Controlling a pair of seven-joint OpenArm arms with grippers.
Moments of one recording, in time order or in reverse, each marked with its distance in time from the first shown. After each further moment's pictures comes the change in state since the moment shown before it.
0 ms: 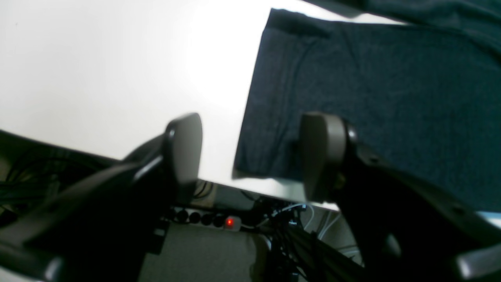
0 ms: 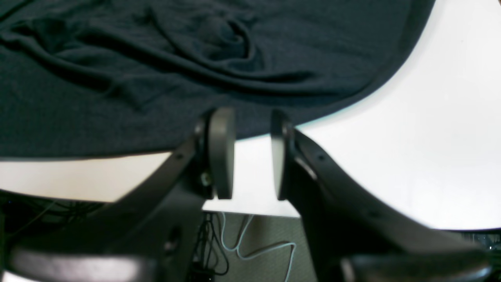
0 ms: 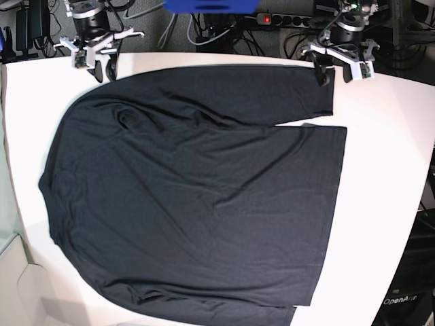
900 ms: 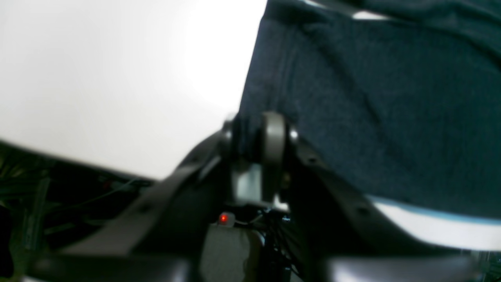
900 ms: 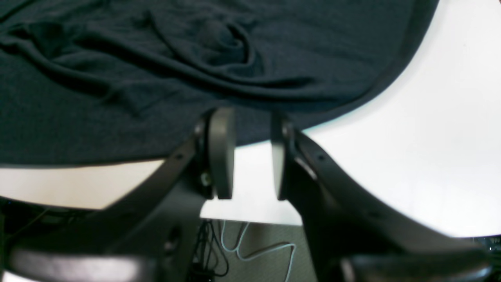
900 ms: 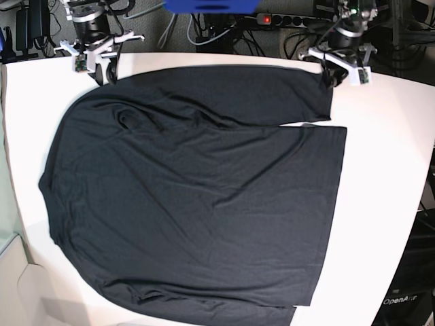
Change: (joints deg) left arm -2.3 0.6 0.0 0.0 -0.4 -0.1 4.3; right arm 1.2 0.0 0.0 0.0 0.0 0.0 -1.5
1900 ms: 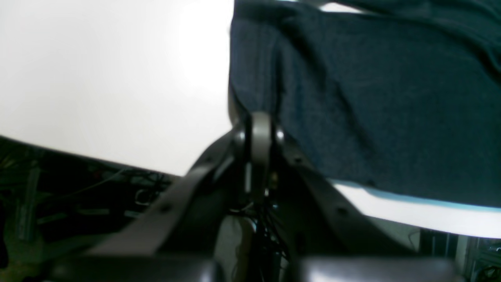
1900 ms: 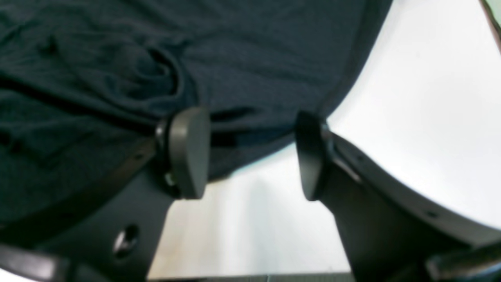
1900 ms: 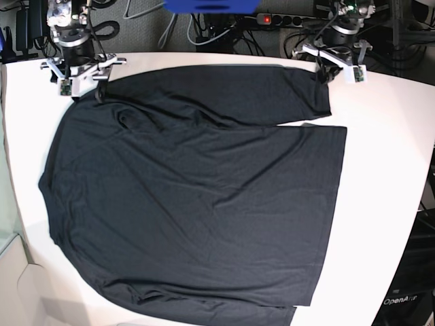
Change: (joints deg) left arm 2.2 1.7 0.0 5.3 0.2 0.0 4.0; right arm 8.4 -0.2 6.2 -2.8 0.0 0.2 -9.9
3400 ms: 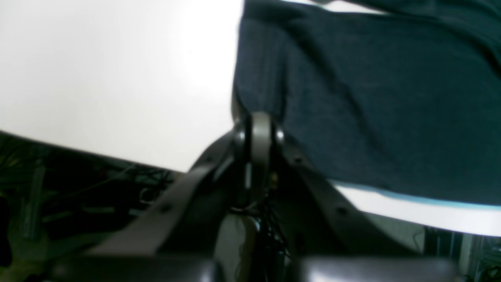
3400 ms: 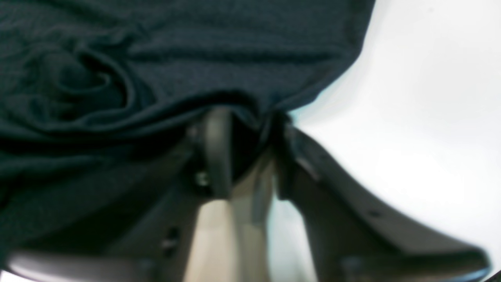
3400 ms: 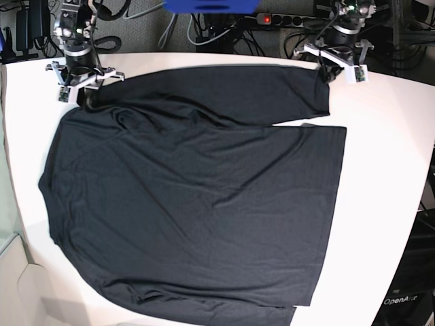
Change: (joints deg) left arm 0.0 -0.3 0.0 0.0 0.3 0.2 0.0; right arm 8.3 -4.9 5.2 -12.4 0.1 2.1 3.5
